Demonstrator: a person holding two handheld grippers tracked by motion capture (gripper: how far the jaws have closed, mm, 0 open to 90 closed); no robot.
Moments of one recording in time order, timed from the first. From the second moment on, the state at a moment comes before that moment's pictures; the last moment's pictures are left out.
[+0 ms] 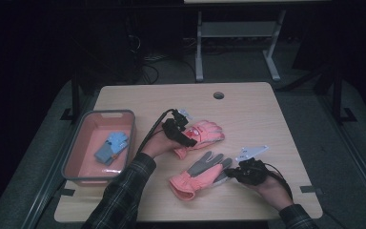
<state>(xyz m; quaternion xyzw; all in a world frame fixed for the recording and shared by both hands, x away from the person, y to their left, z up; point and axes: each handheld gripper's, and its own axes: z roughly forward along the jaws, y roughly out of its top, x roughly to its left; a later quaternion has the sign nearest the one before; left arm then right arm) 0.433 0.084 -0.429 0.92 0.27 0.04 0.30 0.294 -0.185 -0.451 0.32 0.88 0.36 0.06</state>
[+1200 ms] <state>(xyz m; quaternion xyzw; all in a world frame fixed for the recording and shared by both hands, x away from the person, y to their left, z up) 0.383 0.112 -0.383 0.89 0.32 0.06 0.32 0.268 -0.162 -0.442 0.26 0.89 0.38 0.03</state>
